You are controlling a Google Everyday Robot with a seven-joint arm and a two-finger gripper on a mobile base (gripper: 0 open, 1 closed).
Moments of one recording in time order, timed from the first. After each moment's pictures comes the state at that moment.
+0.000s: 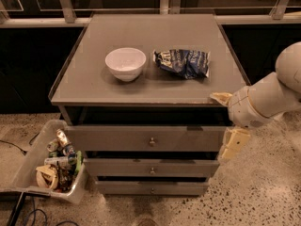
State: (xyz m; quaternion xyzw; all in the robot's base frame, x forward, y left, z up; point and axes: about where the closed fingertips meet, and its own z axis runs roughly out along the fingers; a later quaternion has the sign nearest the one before) arm 0.480 -0.196 0.784 -0.66 0.71 0.07 0.24
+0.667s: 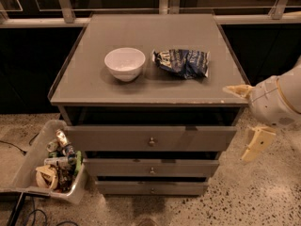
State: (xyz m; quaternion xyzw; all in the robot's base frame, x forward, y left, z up) arm 0.442 -0.211 0.844 -0.67 0.69 0.06 0.26
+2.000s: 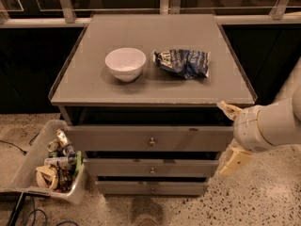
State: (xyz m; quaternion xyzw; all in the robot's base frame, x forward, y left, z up) arm 0.444 -0.195 0.787 -0.63 0.72 0.01 0.30
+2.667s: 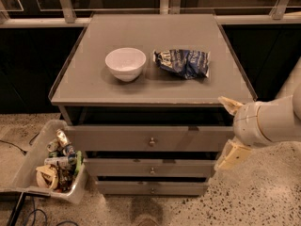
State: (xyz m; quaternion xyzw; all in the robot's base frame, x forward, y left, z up) arm 0.457 -0.197 0.795 -0.62 0.72 -0.01 0.32
